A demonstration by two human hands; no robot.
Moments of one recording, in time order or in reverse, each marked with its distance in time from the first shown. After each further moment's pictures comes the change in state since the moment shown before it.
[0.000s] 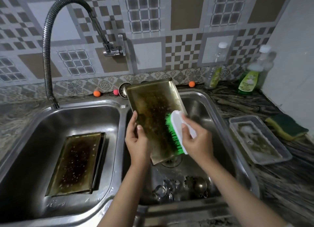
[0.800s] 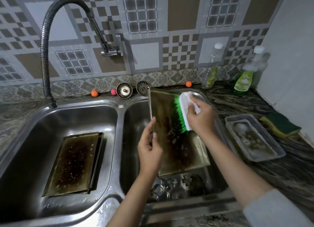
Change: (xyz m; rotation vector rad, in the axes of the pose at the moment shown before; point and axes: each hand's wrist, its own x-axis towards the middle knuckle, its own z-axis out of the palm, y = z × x) left_hand -0.039 0.003 0.006 0.109 -0.224 0.061; right_hand 0.062 0.002 -0.005 -0.069 0.115 0.156
